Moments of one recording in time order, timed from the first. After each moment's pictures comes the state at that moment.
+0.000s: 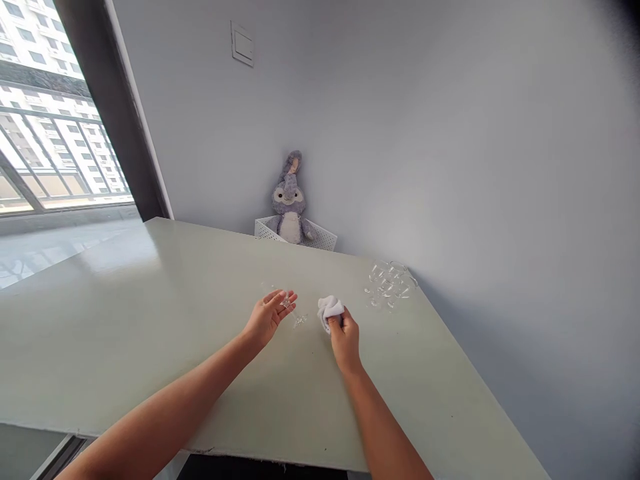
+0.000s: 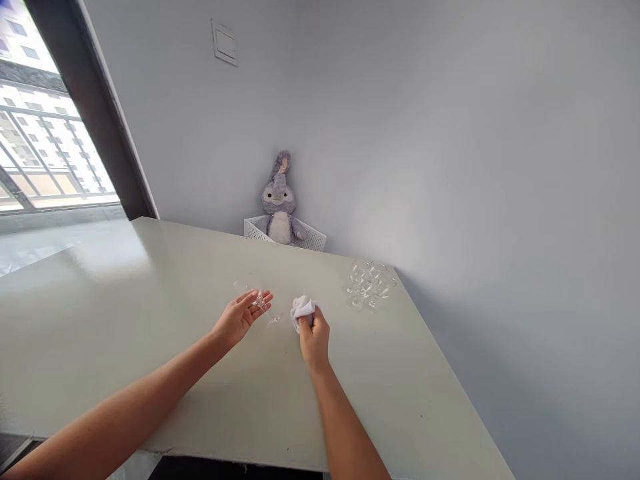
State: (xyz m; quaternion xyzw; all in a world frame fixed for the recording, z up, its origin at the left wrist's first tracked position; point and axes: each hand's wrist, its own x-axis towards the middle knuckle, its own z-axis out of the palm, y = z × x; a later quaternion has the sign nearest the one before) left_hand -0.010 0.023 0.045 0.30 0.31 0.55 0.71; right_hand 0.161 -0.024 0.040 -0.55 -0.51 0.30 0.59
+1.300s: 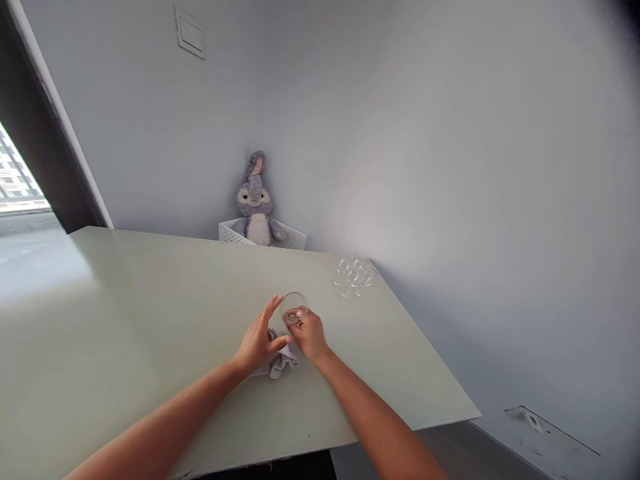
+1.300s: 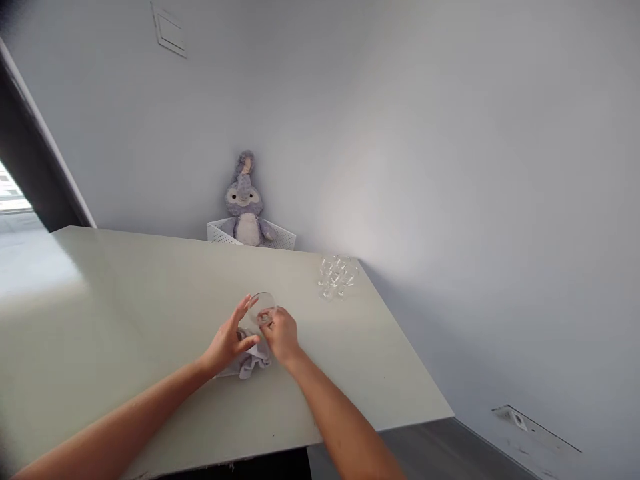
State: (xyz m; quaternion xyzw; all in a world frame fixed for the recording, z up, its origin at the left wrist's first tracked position) left_hand 0.002 -0.005 0.032 0.72 0.34 0.45 0.41; right_hand 0.153 -0.018 0.037 -0.57 -0.68 0.15 0.44
